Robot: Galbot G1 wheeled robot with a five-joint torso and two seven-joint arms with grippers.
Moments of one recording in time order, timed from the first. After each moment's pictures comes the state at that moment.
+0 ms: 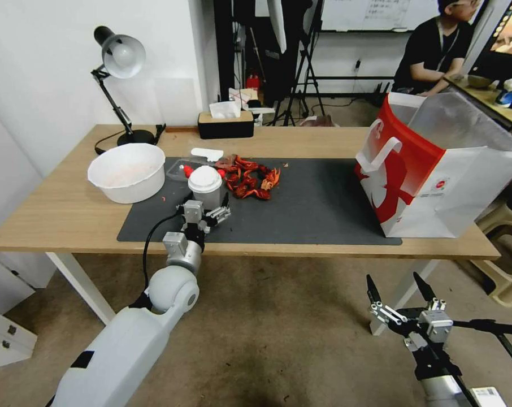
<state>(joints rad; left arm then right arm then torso) 0.96 -1.11 -0.04 -1.73 -0.53 -0.07 -0.34 -1.89 1.40 0.73 2.11 0.29 0.35 -0.17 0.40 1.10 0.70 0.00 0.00</state>
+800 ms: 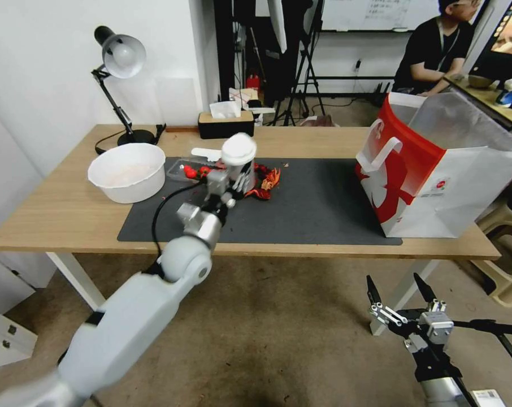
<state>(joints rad) 0.63 -1.09 0.19 -1.71 -0.67 -0.15 -0.19 -1.91 1.40 0.74 2.12 0.29 0.36 -0.17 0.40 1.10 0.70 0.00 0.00</state>
